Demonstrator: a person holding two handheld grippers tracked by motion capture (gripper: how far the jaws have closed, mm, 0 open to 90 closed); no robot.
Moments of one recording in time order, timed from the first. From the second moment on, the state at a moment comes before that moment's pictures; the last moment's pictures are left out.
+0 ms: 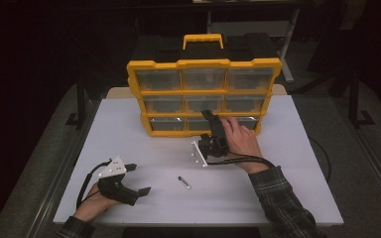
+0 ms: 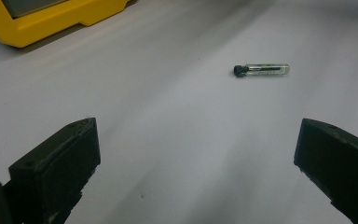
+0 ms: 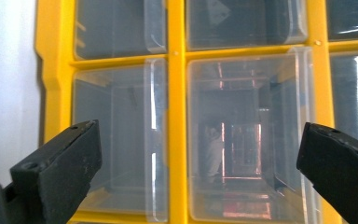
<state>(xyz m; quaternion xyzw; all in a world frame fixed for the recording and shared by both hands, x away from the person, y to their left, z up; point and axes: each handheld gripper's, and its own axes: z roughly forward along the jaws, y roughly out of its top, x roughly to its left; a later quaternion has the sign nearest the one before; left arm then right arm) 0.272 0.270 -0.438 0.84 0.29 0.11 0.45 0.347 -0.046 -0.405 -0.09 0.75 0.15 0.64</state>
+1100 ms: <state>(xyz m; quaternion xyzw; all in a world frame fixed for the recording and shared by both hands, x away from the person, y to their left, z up) 0.271 0.270 -0.437 0.84 0.29 0.11 0.45 0.363 -0.046 -0.380 -0.10 0.73 0.13 0.67</state>
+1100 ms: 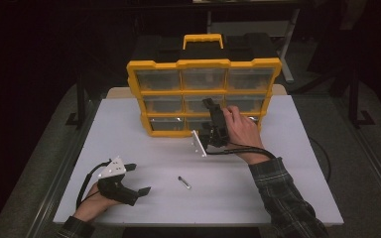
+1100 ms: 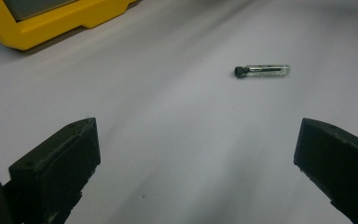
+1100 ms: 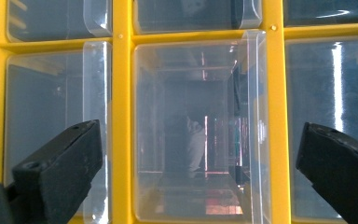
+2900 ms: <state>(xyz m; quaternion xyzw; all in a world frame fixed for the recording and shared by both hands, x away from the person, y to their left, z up) 0.272 0.270 -0.437 0.84 0.29 0.12 0.45 0.370 -0.041 -0.363 -0.08 0.70 0.10 0.70</state>
